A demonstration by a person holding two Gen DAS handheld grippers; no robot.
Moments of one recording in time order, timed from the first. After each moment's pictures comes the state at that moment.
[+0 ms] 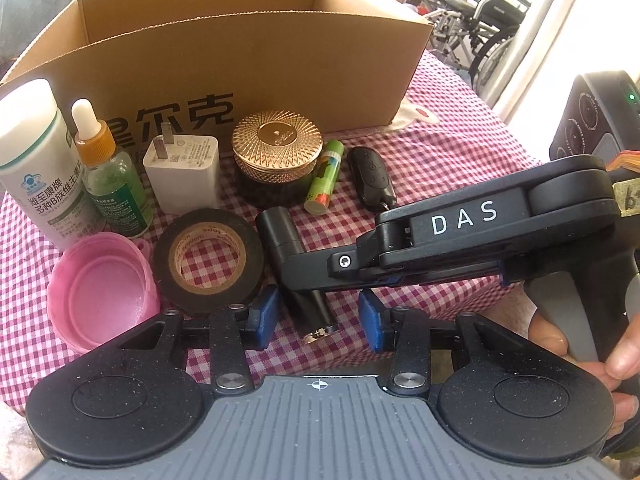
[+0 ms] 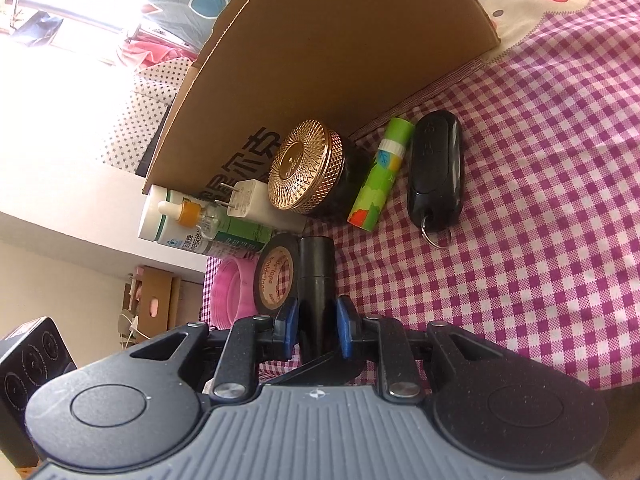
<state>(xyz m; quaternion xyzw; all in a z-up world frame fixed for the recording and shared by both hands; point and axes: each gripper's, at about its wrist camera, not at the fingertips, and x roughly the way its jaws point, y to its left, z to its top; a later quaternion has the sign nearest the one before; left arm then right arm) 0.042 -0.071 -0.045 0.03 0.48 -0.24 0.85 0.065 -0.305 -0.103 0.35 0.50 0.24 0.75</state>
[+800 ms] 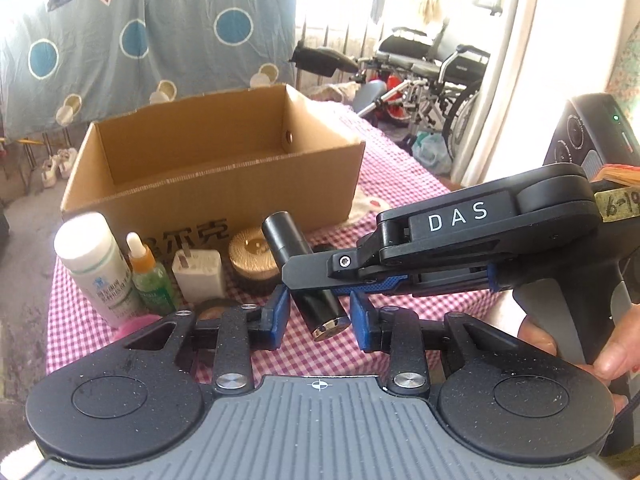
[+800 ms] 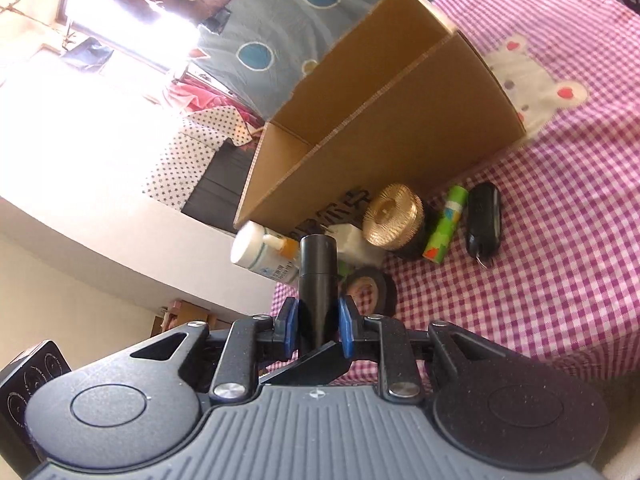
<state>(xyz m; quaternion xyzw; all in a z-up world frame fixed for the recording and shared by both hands) -0.009 -0.062 0.043 0.04 0.35 -0.25 0.90 0.020 -0.318 -0.010 0.35 0.39 0.26 0.81</state>
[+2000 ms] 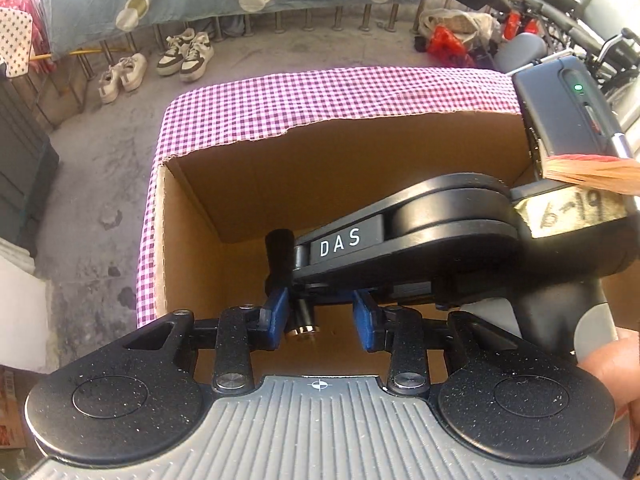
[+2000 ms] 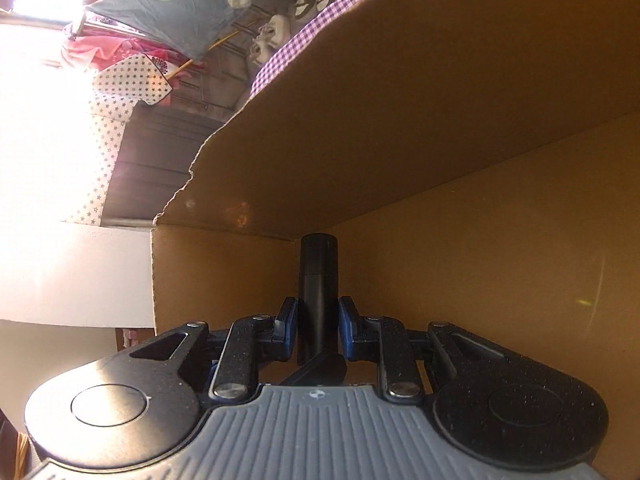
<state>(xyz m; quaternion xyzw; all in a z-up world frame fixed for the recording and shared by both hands) 0.259 -0.015 0.018 0.05 0.52 -0.11 0.84 0.359 -0.165 -0.065 0.35 0.59 0.20 0.70</state>
